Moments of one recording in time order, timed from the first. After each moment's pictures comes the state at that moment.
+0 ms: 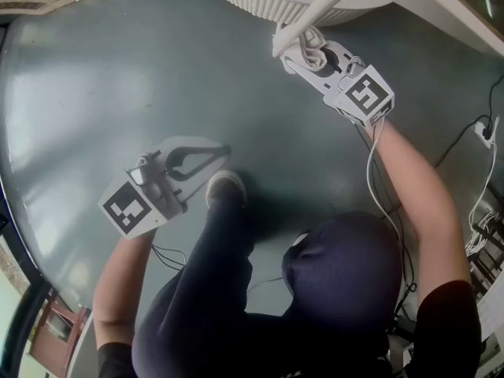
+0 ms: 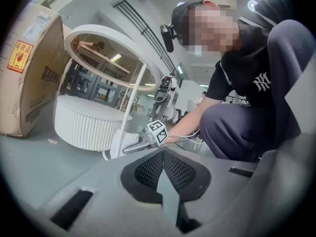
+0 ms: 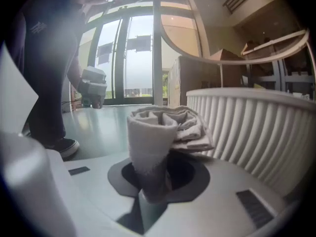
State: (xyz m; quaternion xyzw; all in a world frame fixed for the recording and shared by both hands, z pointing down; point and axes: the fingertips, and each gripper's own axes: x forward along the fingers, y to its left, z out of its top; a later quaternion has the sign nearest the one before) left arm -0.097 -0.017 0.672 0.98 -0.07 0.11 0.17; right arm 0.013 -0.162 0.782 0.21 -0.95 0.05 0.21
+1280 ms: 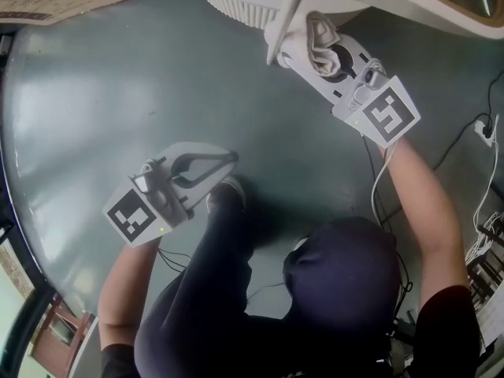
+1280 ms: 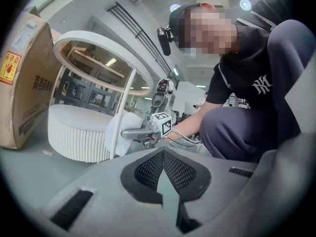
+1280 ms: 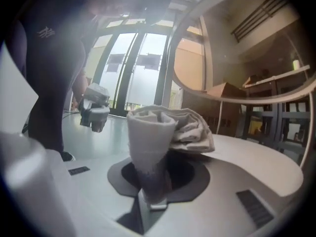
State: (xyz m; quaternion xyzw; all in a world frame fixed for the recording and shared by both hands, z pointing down) left arm -0.071 -0.013 0.641 0.98 -0.06 0.10 0.14; right arm 0.011 -0.161 0.659 0.22 -0.96 -0.06 0.13
